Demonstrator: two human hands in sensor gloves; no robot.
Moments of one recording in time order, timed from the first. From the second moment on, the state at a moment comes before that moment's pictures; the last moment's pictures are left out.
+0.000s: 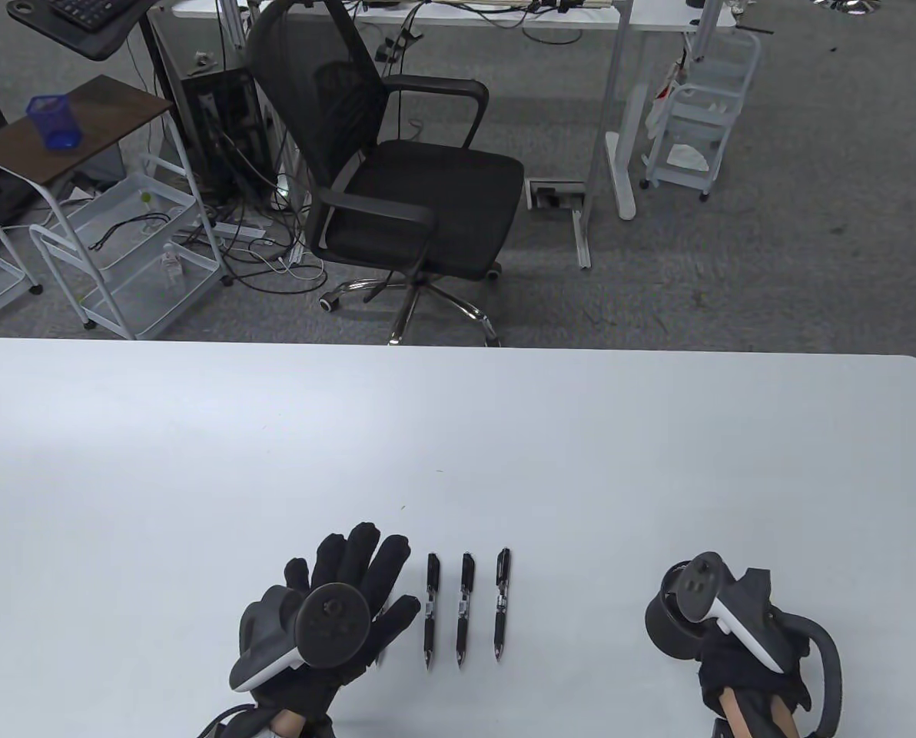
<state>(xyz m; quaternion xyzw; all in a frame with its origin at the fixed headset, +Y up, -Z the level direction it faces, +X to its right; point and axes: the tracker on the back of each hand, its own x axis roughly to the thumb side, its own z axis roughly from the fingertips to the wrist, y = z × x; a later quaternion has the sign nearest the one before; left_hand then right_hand) -0.163 -0.682 -0.225 -0.08 -0.18 0.16 0.97 0.250 -0.687 -0.237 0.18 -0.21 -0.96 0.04</state>
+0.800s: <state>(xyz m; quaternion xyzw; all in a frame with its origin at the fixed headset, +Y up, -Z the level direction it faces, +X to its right) -0.161 -0.682 -0.226 -0.09 -0.18 0.15 0.97 0.235 -0.664 -0.253 0.15 -0.11 -0.98 0.03</state>
